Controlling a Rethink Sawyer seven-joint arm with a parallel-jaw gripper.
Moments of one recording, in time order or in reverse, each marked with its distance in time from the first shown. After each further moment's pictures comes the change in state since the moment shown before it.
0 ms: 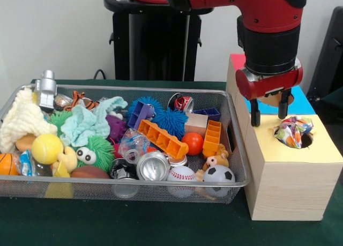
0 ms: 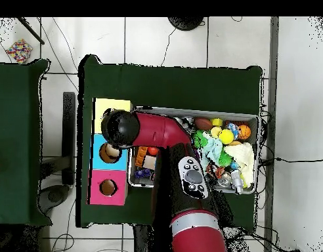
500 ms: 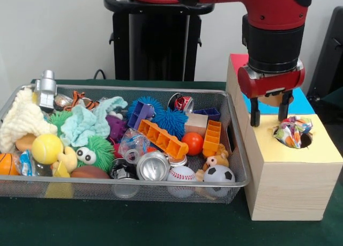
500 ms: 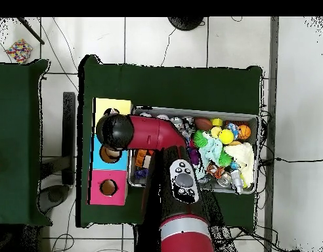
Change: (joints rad) arm 0.054 -0.001 -0.058 -0.001 0.001 -0.044 0.071
